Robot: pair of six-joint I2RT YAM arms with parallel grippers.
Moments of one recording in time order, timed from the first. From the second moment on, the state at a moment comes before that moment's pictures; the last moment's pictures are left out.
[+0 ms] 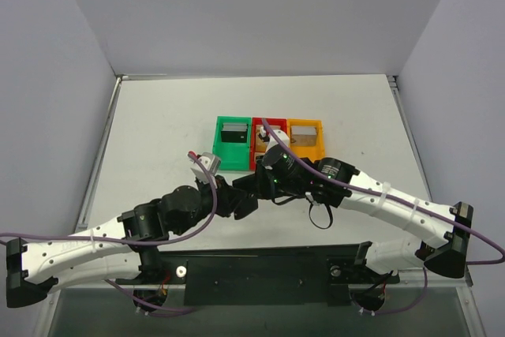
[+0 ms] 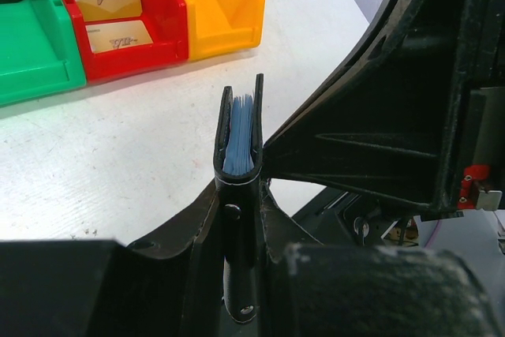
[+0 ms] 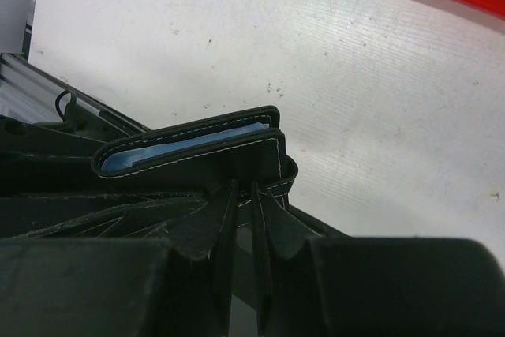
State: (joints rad) left arm -1.21 0.76 0.67 -0.19 -0.42 -0.67; right arm 1.10 1.28 1.23 -0.73 0.20 0.76
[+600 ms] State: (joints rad) left arm -1.22 0.69 0.67 -0.23 -0.45 -0.67; right arm 1.09 1.26 1.19 -0.72 0.19 0.75
